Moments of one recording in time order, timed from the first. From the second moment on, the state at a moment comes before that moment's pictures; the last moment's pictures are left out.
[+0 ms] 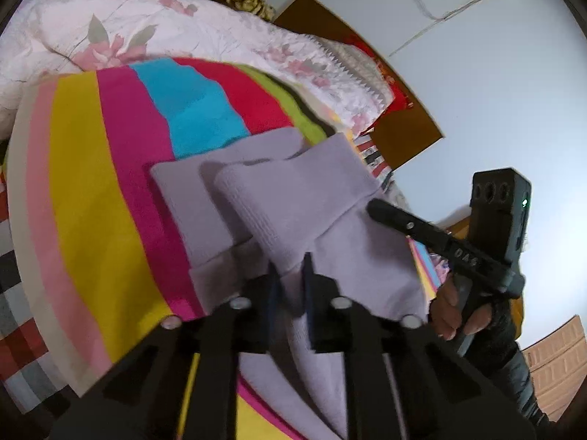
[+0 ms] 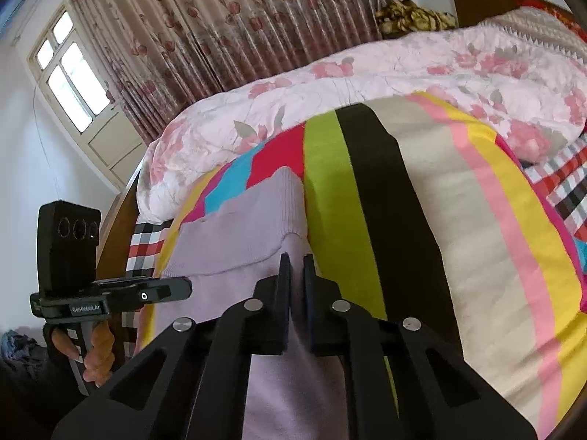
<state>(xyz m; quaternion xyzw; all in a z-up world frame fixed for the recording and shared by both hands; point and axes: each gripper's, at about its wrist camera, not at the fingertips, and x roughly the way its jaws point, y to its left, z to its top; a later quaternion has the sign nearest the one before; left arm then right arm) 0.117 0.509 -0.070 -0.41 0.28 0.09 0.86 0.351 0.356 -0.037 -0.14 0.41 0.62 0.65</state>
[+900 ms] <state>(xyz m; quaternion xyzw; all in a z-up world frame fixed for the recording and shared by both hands) 0.100 0.537 -0.088 -0.40 0.28 0.11 0.86 0.332 0.396 -0.054 -0.17 0.42 0.59 0.67</state>
